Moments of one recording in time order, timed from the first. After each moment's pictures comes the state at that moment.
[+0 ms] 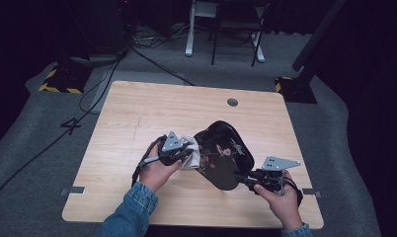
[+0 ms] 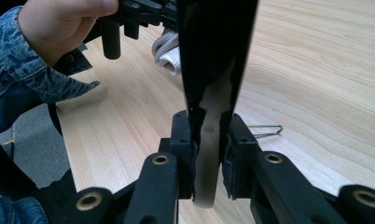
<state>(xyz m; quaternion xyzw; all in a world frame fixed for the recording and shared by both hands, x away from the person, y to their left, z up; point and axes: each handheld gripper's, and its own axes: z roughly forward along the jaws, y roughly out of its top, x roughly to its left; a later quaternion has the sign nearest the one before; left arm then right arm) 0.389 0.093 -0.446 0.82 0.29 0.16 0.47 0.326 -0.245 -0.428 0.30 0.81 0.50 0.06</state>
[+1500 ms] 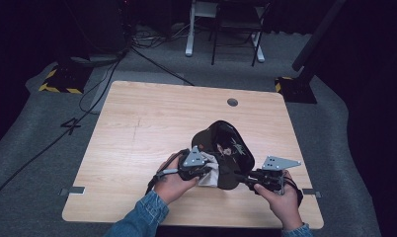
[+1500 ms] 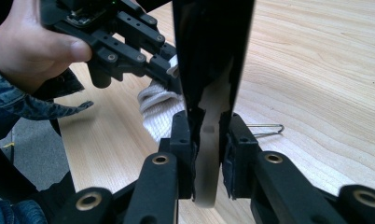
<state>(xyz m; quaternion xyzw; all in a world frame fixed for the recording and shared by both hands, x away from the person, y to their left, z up) 0.361 0.043 -0.451 0.86 0.21 0.11 0.46 0.326 -0.245 -0.429 0.30 0.81 0.50 0.06</state>
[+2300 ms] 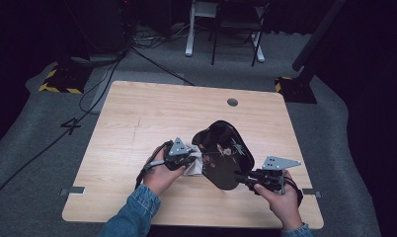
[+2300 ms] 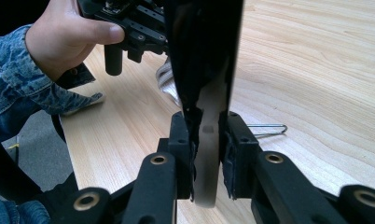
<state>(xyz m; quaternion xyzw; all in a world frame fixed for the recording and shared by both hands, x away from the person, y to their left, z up) 0.384 0.077 -0.462 0.84 0.28 0.13 0.44 0.327 -0.245 -0.429 0.31 0.80 0.51 0.05</state>
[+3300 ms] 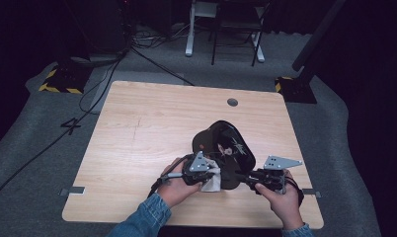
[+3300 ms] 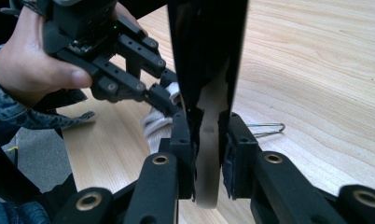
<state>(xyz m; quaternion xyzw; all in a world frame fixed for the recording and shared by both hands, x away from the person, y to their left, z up) 0.350 0.024 -0.461 0.88 0.19 0.10 0.43 0.327 -0.249 -0.429 0.31 0.80 0.51 0.05</state>
